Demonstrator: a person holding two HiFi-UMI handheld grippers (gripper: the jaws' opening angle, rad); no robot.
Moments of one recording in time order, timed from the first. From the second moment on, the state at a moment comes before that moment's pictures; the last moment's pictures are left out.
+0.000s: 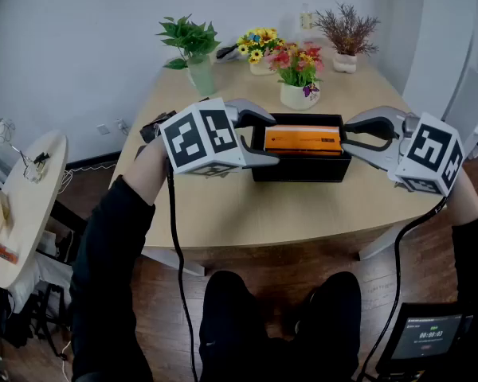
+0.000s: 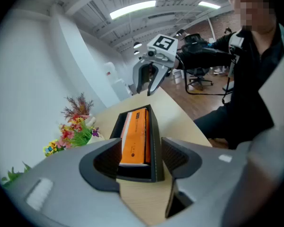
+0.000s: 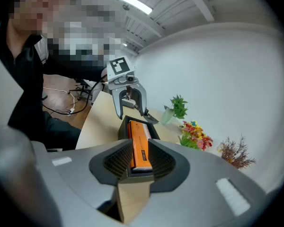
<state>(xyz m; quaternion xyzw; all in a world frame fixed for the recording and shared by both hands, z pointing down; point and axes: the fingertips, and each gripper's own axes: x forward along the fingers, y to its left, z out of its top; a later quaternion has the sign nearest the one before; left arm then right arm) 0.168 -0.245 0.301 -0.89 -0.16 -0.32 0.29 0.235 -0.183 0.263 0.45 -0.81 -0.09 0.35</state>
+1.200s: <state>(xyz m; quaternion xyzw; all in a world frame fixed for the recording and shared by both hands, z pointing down) 0.199 -0.279 0.344 -0.82 -0.28 -0.50 0.03 0.247 -0.245 0.340 0.30 -0.85 0.21 0.38</state>
